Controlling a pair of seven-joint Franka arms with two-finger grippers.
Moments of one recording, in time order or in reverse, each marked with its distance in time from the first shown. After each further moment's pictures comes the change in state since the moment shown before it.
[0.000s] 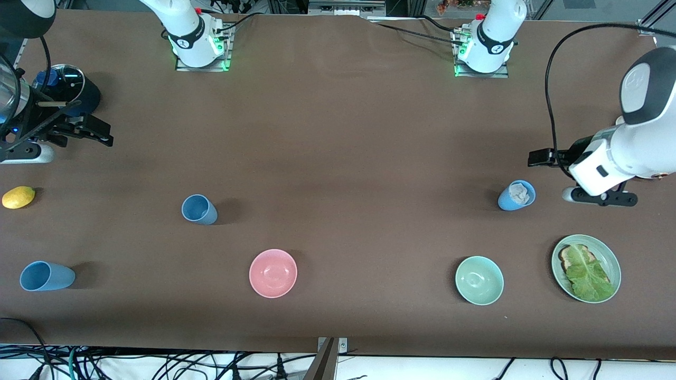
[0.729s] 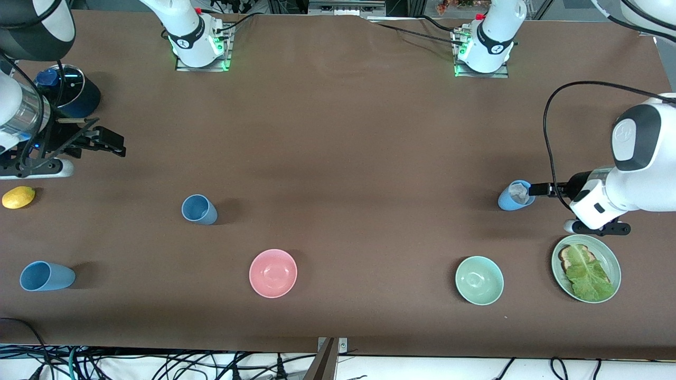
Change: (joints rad) left arm 0.075 0.128 0.008 -0.035 0.000 0.196 0.052; right arm 0.001 0.051 0.015 -0.011 0.001 0.050 0.000
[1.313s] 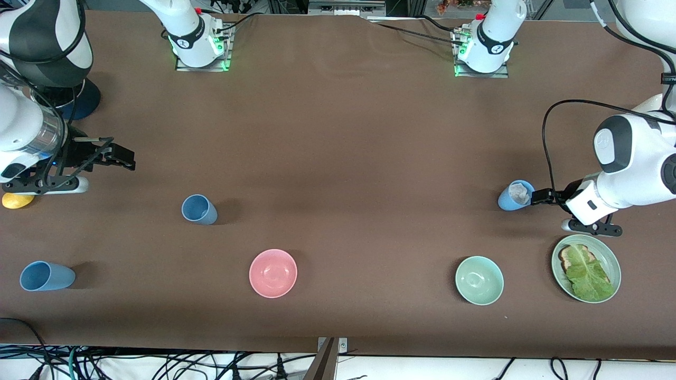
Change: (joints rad) left arm 0.035 -0.028 0.035 -0.267 0.000 0.380 0.166; right arm 0.000 0.037 0.000 -0.038 0.000 0.078 0.000
